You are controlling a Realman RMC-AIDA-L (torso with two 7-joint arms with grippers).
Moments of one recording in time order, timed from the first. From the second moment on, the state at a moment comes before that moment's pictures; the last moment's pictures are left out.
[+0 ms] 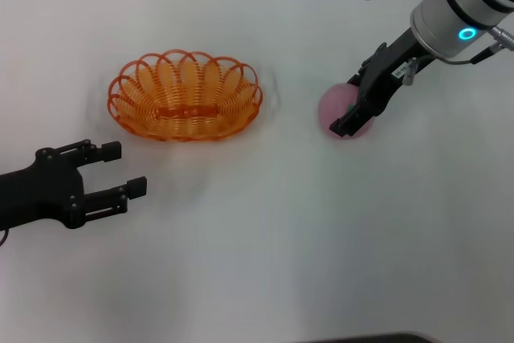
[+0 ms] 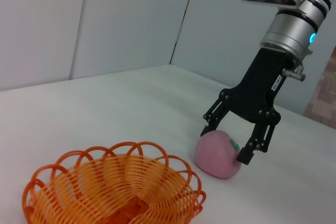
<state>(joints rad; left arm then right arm) -0.37 -2.15 0.44 0.73 2.23 1.71 -1.24 0.86 2.08 -1.07 -0.80 -2.66 -1.43 2.05</state>
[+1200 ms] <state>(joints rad) -0.37 -2.15 0.44 0.72 2.23 1.71 -1.24 0.87 2.08 -1.07 -0.77 -2.66 -1.39 2.05</state>
